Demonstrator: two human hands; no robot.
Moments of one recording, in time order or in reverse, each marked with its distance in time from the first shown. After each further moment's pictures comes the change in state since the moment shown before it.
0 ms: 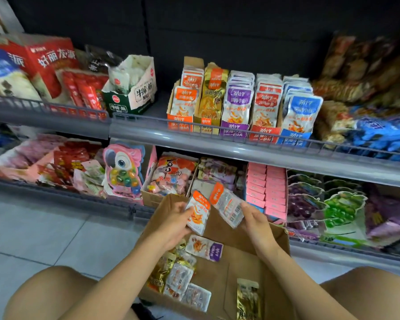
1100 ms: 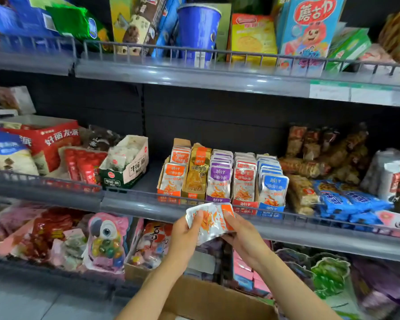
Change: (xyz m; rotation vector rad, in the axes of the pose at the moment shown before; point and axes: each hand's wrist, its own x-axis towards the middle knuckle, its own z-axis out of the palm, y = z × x) left_hand -0.016 0.105 0.078 0.157 -0.029 0.685; right_hand 0.058 -0.142 0.002 0.371 -0.157 0.009
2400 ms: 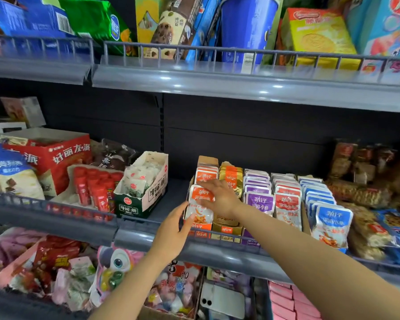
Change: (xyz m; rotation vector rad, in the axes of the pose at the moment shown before) left_hand 0.132 0.006 -0.106 0.704 -0.053 0.268; right_hand 0.192 -0.043 0.102 -1.569 -0.131 -0.351
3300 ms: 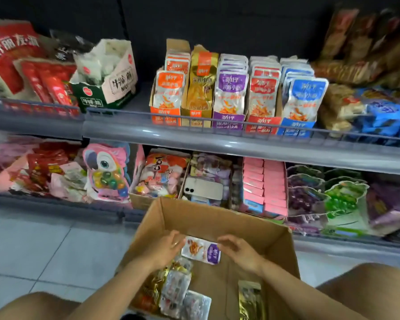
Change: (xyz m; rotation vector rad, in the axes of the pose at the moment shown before) left_hand -0.224 -0.102 0.120 0.269 -0.741 -0.513; right_hand -0.314 0.094 0.229 0.757 -0.341 0.499
